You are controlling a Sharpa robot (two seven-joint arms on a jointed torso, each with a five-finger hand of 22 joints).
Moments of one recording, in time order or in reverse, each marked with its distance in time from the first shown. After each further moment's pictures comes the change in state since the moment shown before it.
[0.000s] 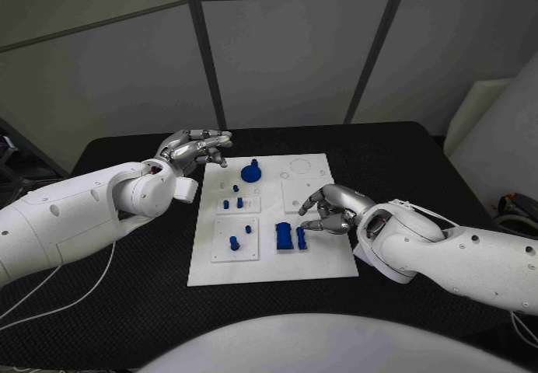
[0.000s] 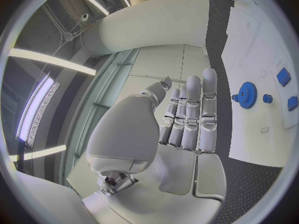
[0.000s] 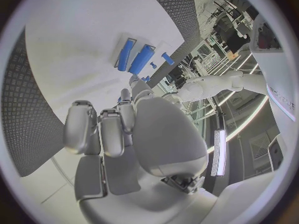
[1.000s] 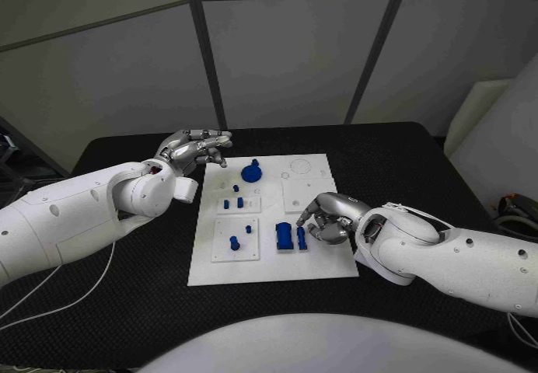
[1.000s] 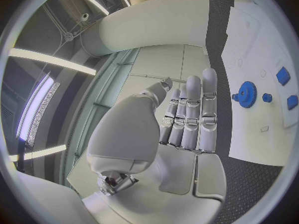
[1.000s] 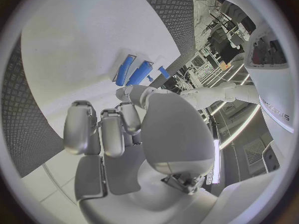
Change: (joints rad) left arm 0.000 -0.002 0.000 0.000 0.000 0.001 0.000; left_hand 0.007 0.007 0.000 0.000 0.004 -0.004 -0.004 0.004 -0.001 0.000 0.000 0.000 -0.001 0.000 0.000 0.000 -0.002 0.000 0.000 0.000 0.000 0.000; right arm -0.014 0.014 -0.002 -0.029 -0.045 0.089 0.043; right_hand -0.167 -0.159 0.646 -0.092 0.284 0.122 0.004 -0.128 -0.103 -0.006 0.005 0.007 -0.139 -0.004 0.004 0.000 0.000 0.000 -0.004 0.003 0.005 0.014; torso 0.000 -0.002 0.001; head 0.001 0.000
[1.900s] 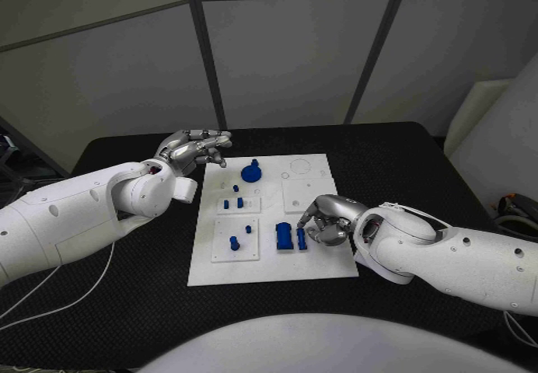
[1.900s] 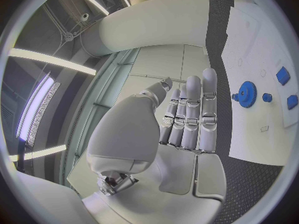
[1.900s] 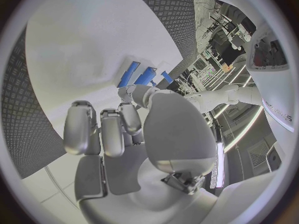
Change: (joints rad) left arm 0.000 -0.001 0.000 0.001 0.000 0.000 0.000; left_hand 0.000 0.000 0.000 0.000 0.000 0.000 0.000 0.000 0.000 0.000 0.000 0.000 0.000 0.000 0.000 0.000 0.000 0.000 0.000 0.000 0.000 0.000; right arm 0.001 0.011 0.001 -0.012 -0.004 0.040 -0.033; right_hand -0.079 -0.014 -0.047 0.009 -0.100 -0.012 0.012 -0.011 -0.003 0.006 0.006 0.005 0.000 0.005 0.006 0.000 0.000 0.000 -0.004 0.004 0.004 0.001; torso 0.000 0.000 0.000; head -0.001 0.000
